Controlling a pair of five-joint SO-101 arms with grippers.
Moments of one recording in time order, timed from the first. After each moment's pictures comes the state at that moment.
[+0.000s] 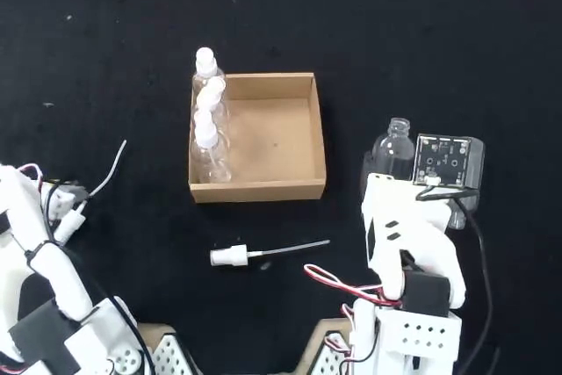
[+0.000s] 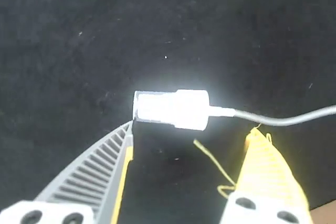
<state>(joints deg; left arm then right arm) -44.7 -19.5 42.5 64.4 24.4 9.0 -86.0 75.2 50.9 0.3</state>
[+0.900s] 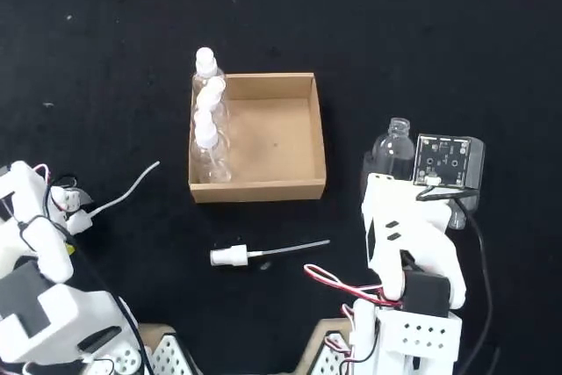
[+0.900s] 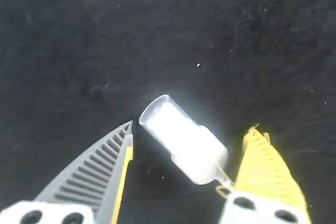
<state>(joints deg) -43.0 -5.1 40.5 60.9 43.2 9.0 -86.0 75.2 50.9 0.3</state>
